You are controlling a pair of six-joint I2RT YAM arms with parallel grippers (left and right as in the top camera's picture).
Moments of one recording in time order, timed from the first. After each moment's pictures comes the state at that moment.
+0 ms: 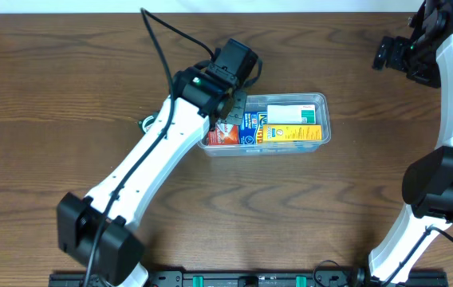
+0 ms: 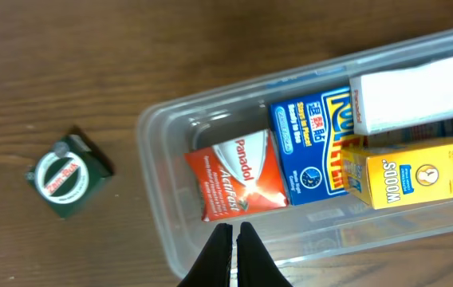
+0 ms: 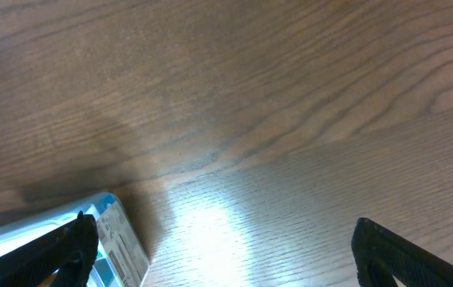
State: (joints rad) left arm -0.58 1.77 1.67 -1.08 -0.17 -0.34; right arm -0.17 2.07 2.12 -1.33 -0.01 0.20
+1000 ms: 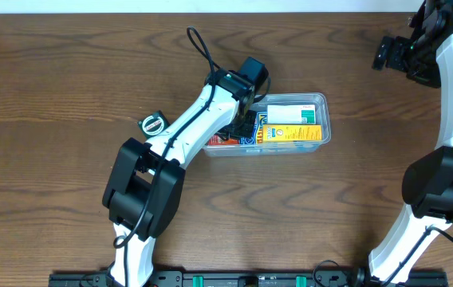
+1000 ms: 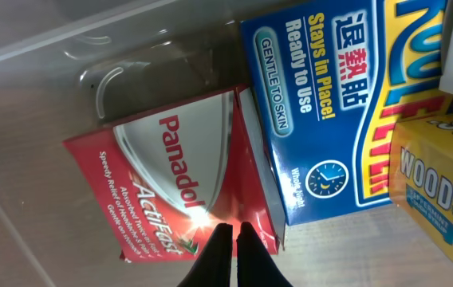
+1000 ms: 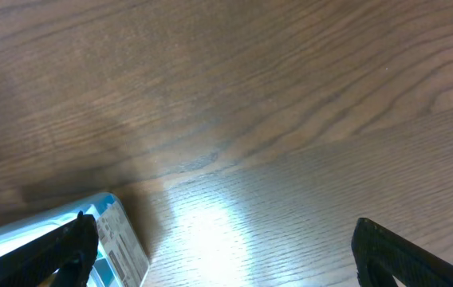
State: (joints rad) left arm -0.58 2.07 1.67 -1.08 -0.03 -0.35; right arm -0.17 2.07 2.12 -1.33 -0.01 0.20
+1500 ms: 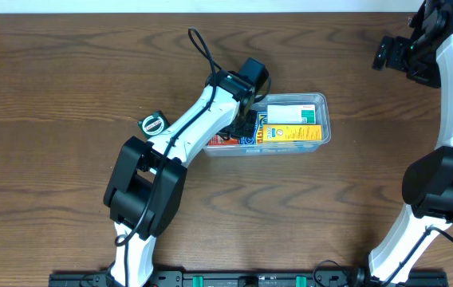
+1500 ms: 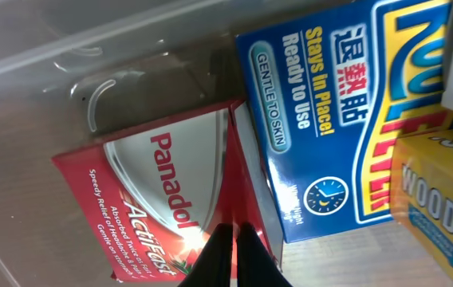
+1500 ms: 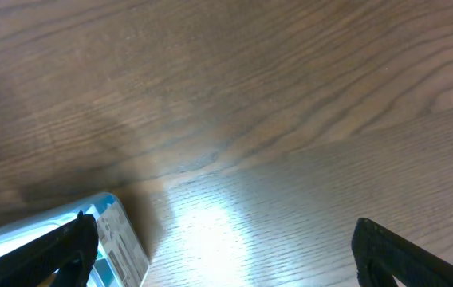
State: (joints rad) left arm -0.58 2.07 1.65 -1.04 -0.03 -0.35; right arm -0.17 2.07 2.12 -1.33 -0.01 0.20
